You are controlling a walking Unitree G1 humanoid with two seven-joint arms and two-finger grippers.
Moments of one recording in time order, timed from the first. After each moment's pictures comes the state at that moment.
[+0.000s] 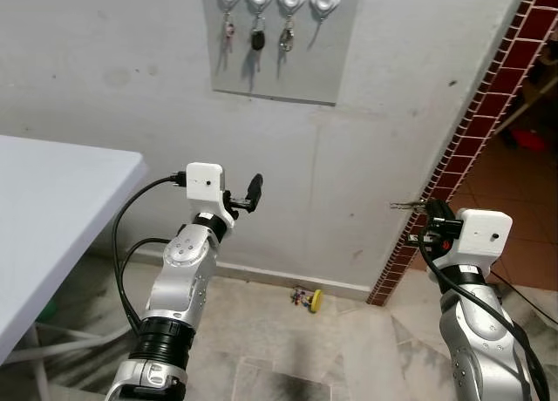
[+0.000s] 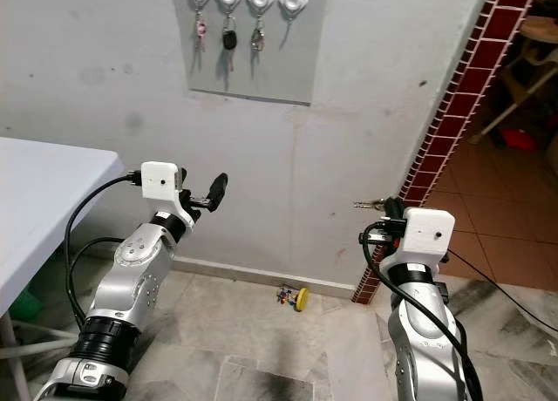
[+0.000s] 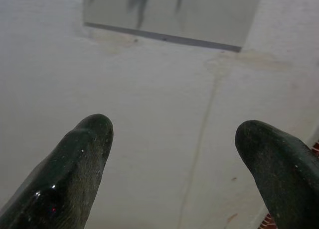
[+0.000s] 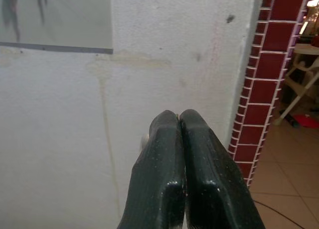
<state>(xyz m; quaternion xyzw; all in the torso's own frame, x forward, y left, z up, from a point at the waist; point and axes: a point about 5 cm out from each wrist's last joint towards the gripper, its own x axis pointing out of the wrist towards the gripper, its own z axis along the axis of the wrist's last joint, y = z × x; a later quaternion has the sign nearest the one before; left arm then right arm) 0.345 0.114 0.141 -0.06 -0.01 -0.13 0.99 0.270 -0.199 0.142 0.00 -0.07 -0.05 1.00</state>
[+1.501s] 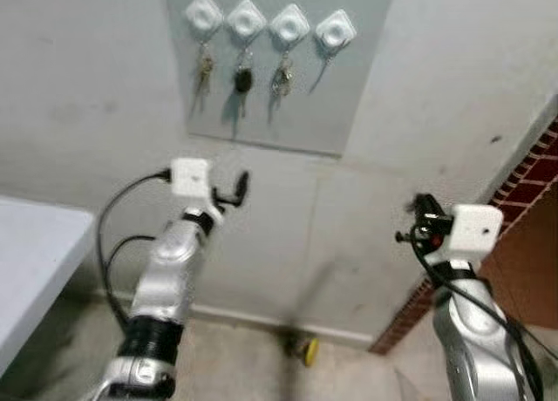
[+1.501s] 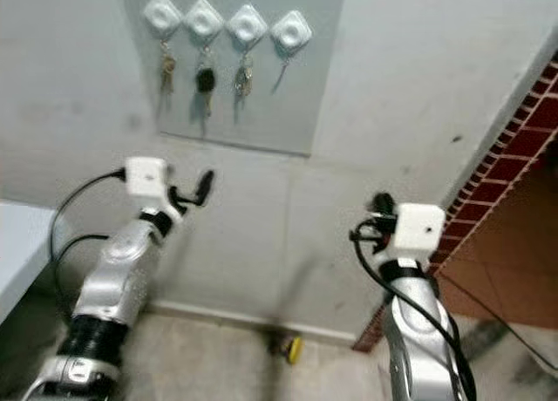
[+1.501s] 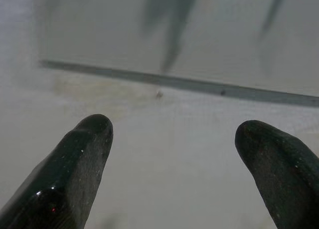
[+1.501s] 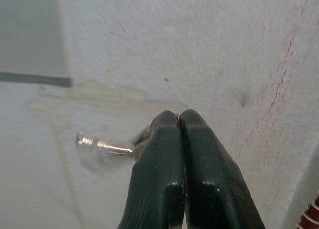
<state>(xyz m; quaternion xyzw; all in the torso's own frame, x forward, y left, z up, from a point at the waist) 0.346 0.121 0.148 -0.05 -0.03 -0.12 0.99 0.270 -0.191 0.145 0.00 -0.07 -0.02 1.00</state>
